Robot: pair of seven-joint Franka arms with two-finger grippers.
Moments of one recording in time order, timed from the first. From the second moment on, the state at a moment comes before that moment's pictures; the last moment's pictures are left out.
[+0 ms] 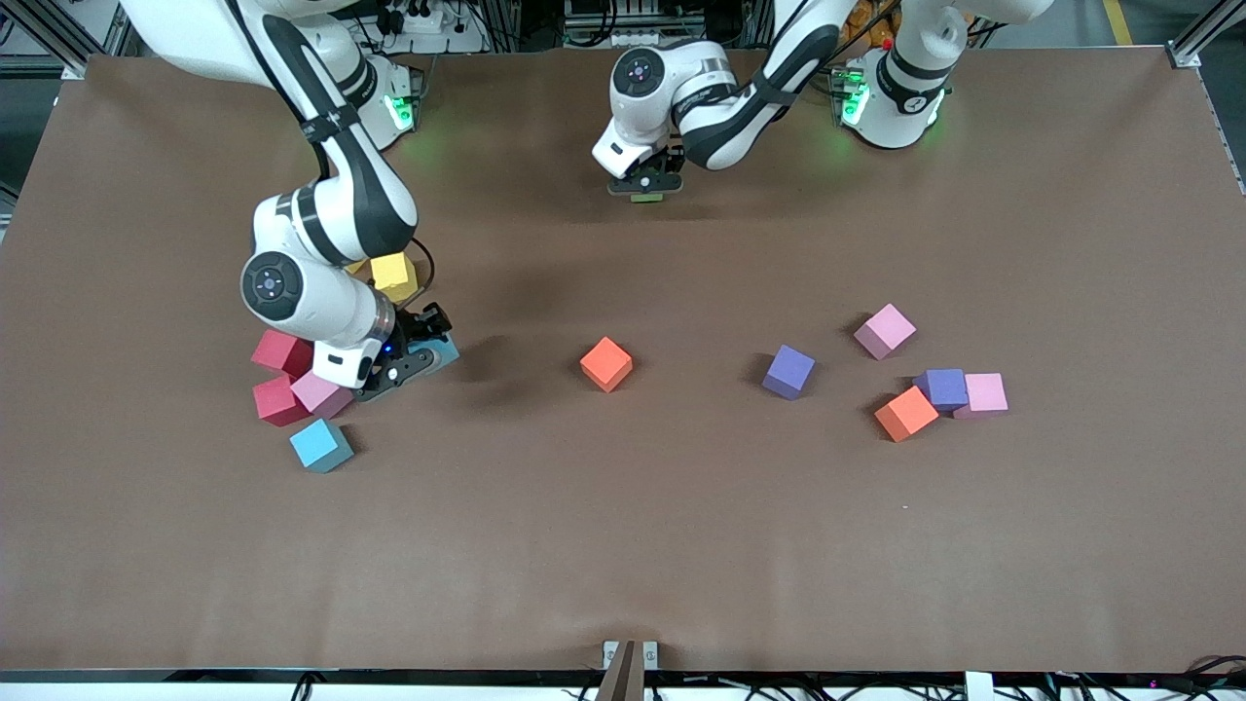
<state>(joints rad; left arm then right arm) -0.51 0.48 -0.69 -2.22 0.16 2.47 -1.30 0.23 0.30 0.10 -2.05 0.18 2.21 -0.26</state>
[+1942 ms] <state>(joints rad) -0.31 0.27 -0.60 -2.11 0.17 2.26 -1.16 0.62 0.20 0.10 -2.18 0.07 2.24 -0.31</state>
